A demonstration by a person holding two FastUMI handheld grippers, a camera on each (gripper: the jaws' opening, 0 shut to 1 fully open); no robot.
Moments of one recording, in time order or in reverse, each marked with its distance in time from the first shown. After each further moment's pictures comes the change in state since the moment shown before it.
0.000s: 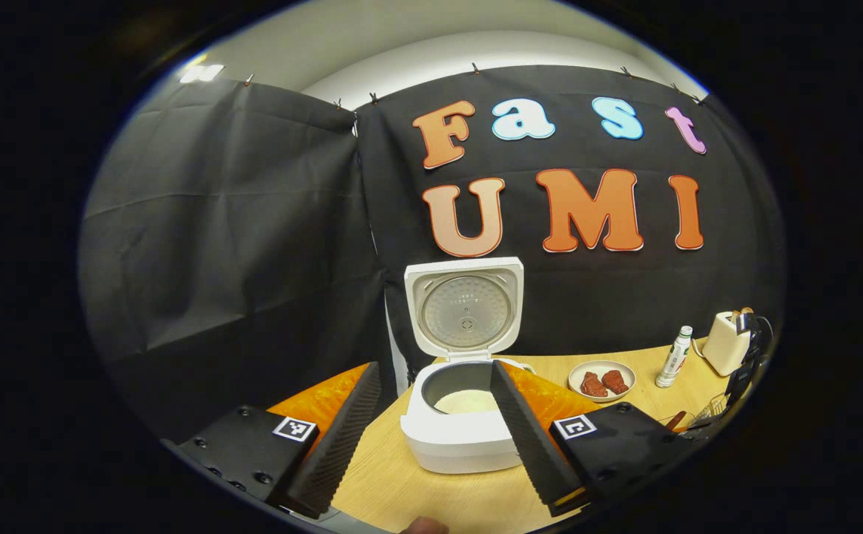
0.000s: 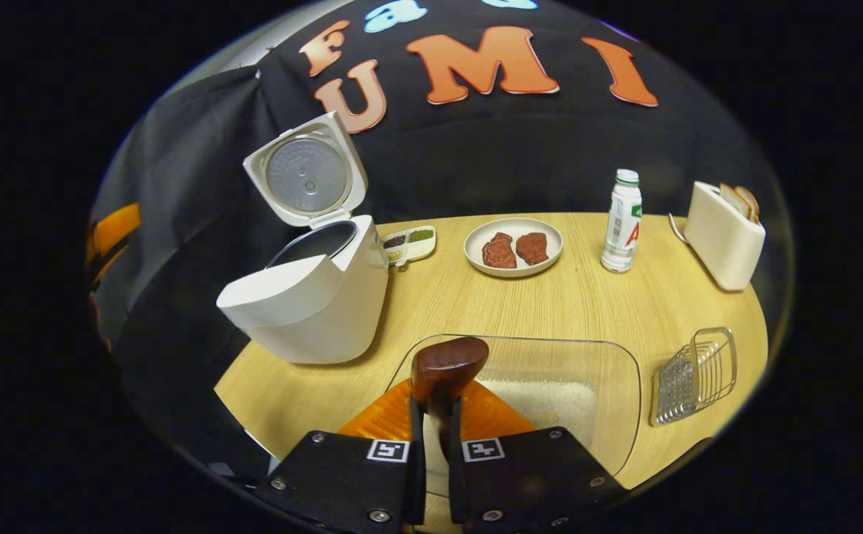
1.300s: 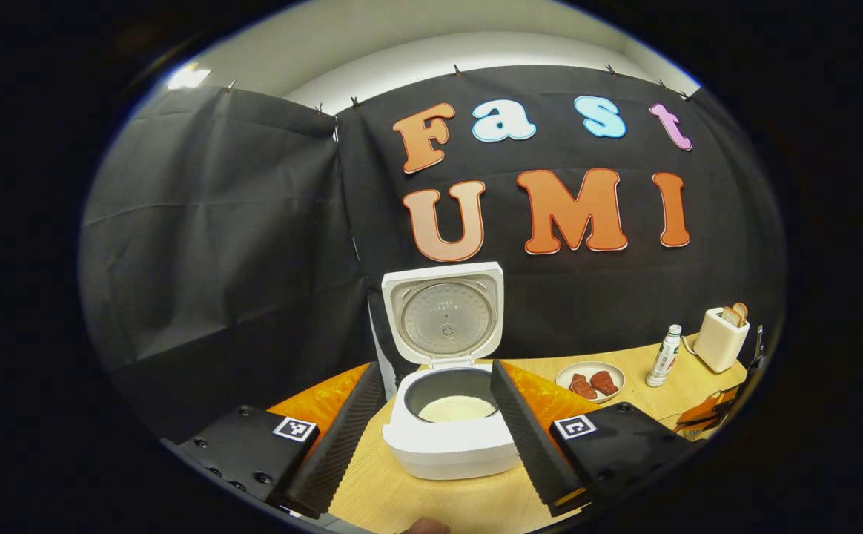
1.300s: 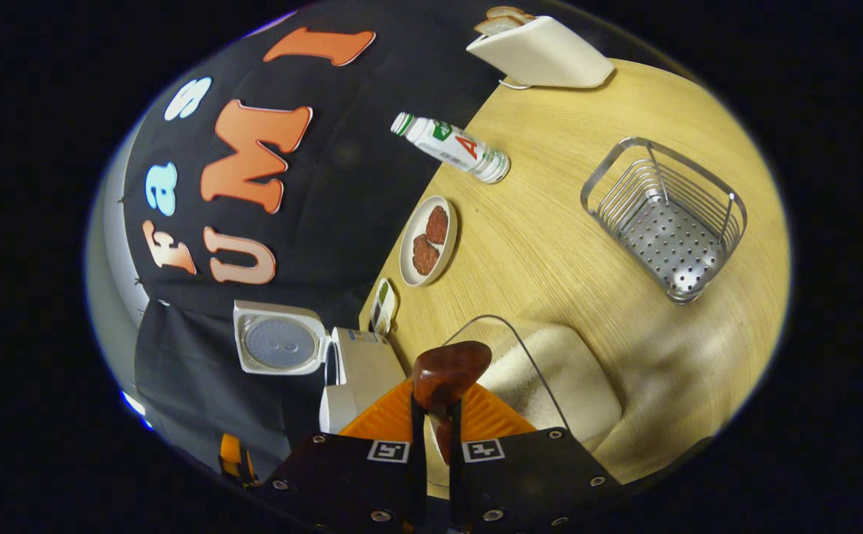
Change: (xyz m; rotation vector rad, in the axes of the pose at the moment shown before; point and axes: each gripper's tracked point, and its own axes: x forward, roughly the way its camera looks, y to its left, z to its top) left arm 0.006 -0.028 0.012 0.028 -0.025 -0.065; right arm -0.029 -0.087 0.025 0.906 -0.014 0.137
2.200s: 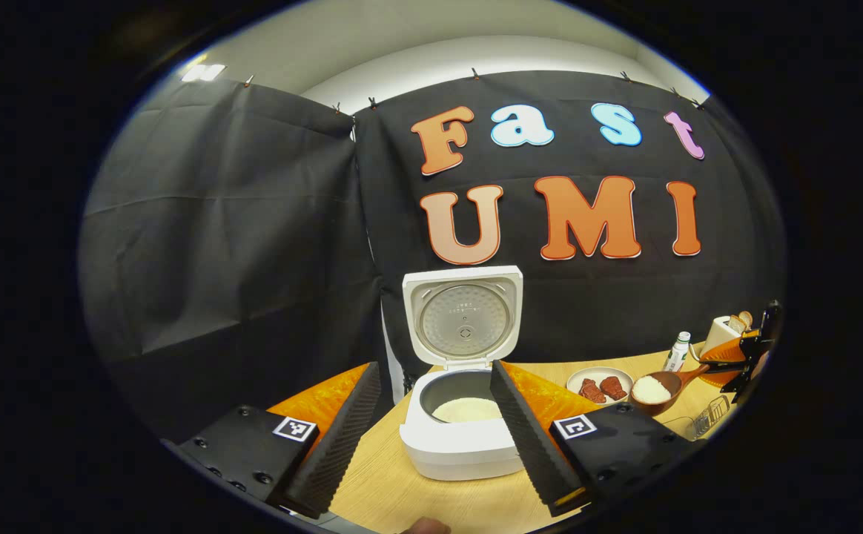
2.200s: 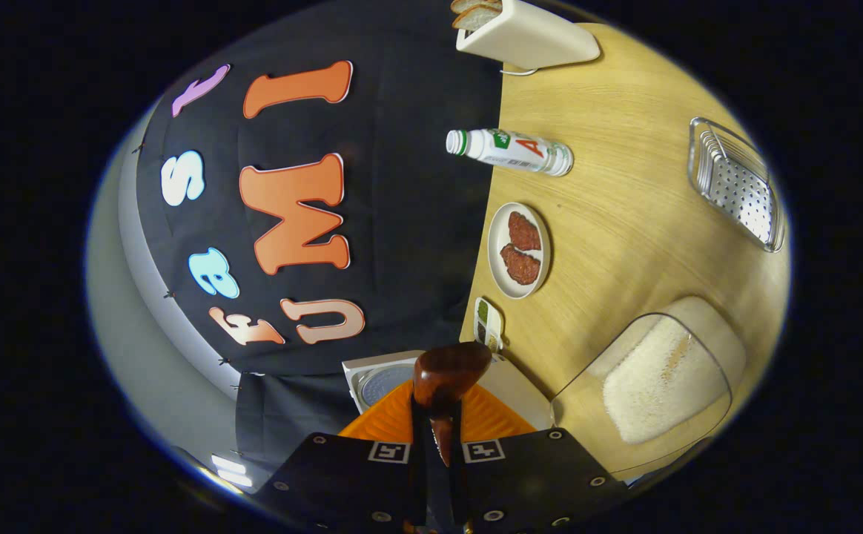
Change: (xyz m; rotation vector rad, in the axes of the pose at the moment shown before) left arm -0.004 0.035 -0.004 -0.040 -0.010 0.054; right arm 0.018 0.137 0.025 0.273 0.006 0.291
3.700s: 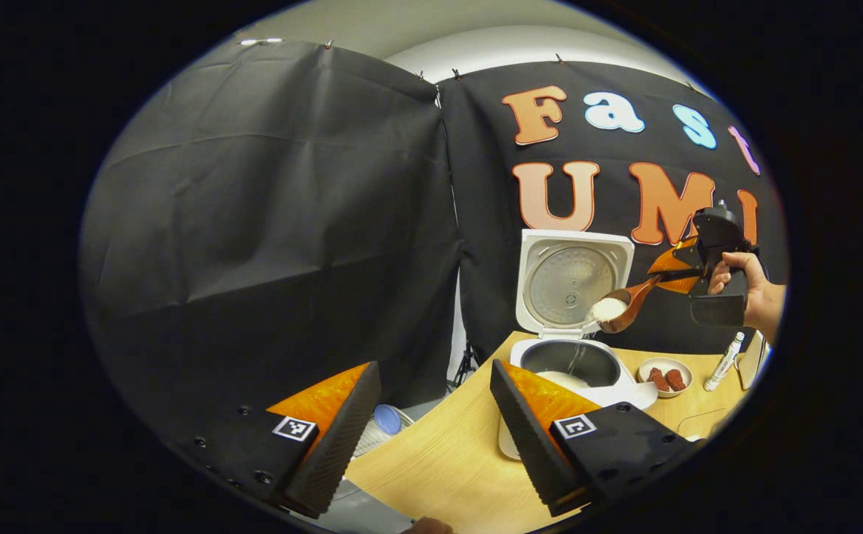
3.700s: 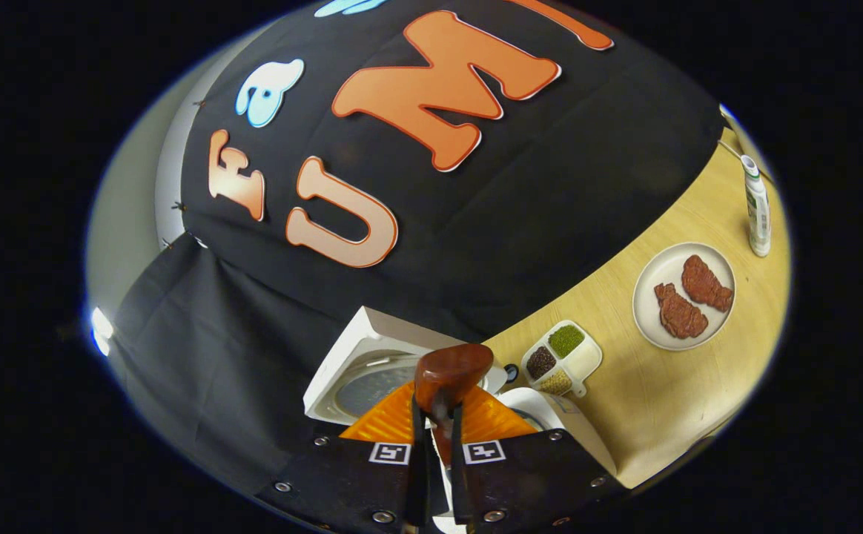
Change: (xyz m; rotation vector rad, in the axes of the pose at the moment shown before) left arm -0.001 0.134 -0.075 -0.102 0.115 0.233; right arm 0.236 0.125 -0.117 -0.698 -0.012 -0.083
